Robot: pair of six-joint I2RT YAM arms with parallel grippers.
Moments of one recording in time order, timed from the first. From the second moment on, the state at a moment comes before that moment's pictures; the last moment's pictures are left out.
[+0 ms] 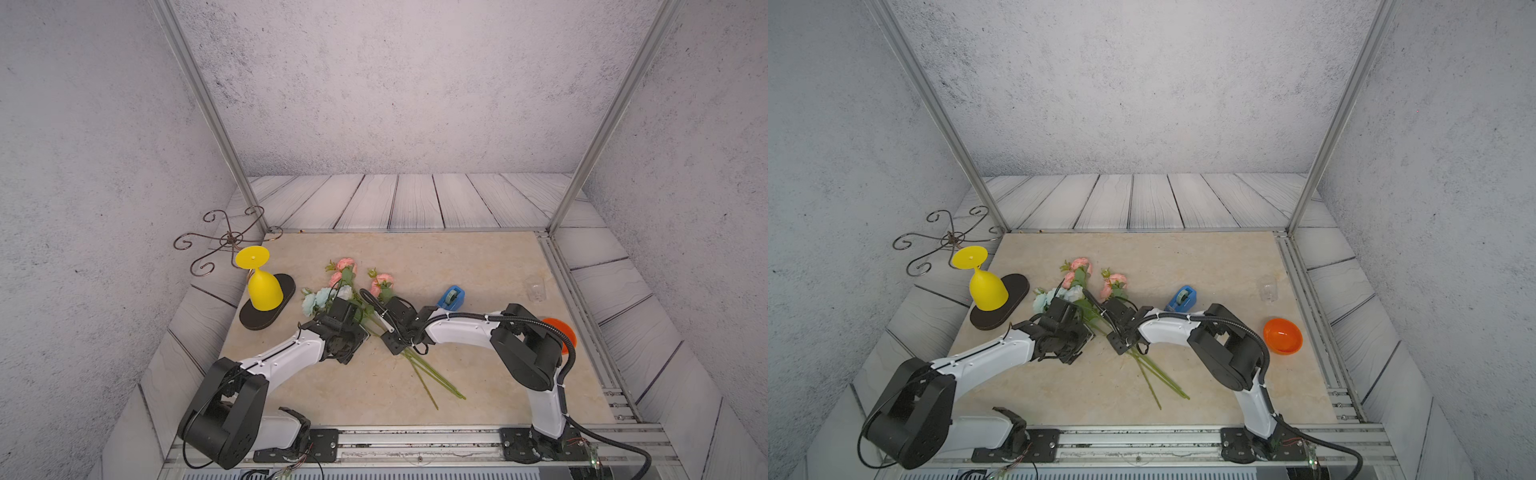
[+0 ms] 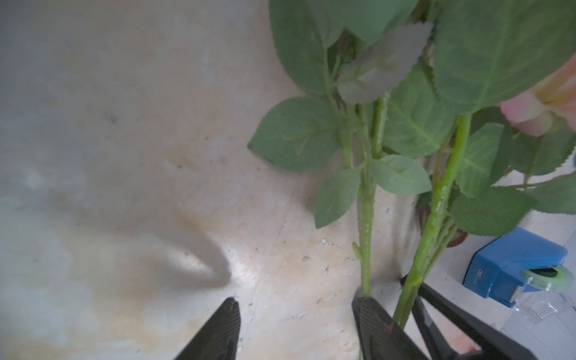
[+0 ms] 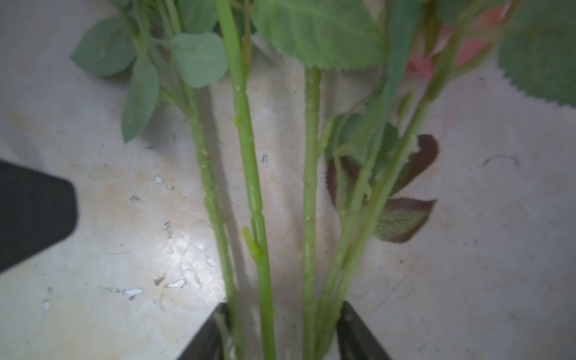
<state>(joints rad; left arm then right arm) -0.47 1.34 0.62 -0.37 0.11 -1.25 0.98 2.01 1.30 -0.40 0.07 0.22</state>
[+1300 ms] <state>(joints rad) -0.58 1.62 0.71 0.06 0.10 -1.34 0.78 1.98 1.23 -0.36 -0.40 0.22</state>
